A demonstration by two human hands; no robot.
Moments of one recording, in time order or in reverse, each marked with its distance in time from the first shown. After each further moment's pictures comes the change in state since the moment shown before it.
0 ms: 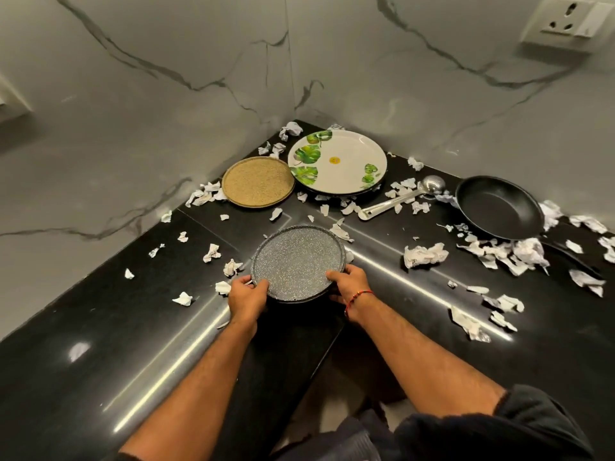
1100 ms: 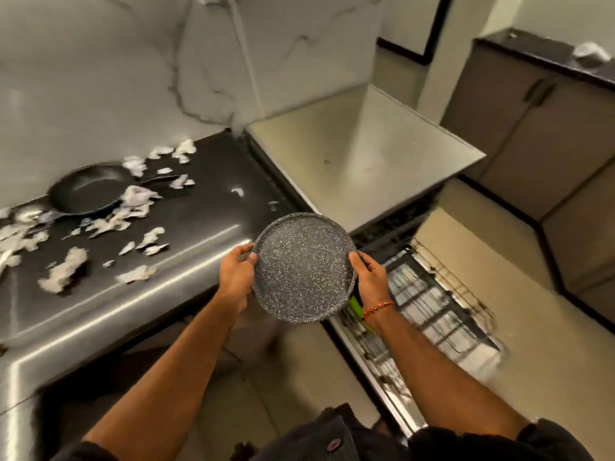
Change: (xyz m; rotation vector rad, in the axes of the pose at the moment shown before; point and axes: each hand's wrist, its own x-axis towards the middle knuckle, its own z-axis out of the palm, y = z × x) left_hand -0.458 -0.087 0.233 0.369 -1.274 0.465; right_hand -0.393 0.247 -0.402 0.669 1.122 -0.472
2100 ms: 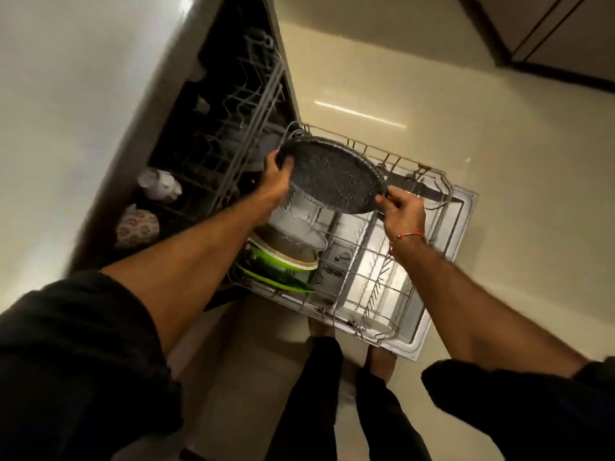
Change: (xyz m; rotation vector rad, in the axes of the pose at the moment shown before) left_hand 0.199 -0.171 0.552 0.742 -0.704 -0.066; right_hand 0.284 0.221 -0.368 -0.134 0.674 0.216
